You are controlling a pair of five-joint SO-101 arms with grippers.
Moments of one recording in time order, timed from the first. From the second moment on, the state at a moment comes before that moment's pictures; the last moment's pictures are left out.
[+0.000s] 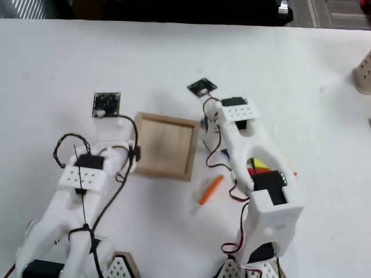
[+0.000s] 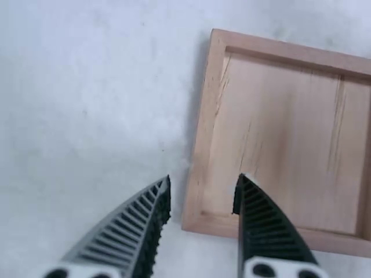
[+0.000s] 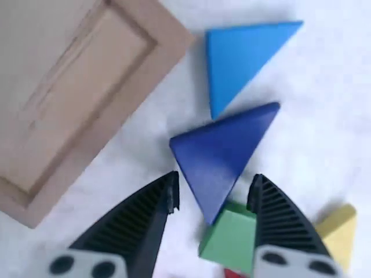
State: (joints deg) left arm 2.1 -30.3 62.2 37.9 7.5; right arm -13.4 18.6 10.5 65.1 23.5
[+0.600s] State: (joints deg) left arm 2.1 -29.8 62.2 37.9 7.5; right arm -14.6 18.7 6.1 67.6 13.3
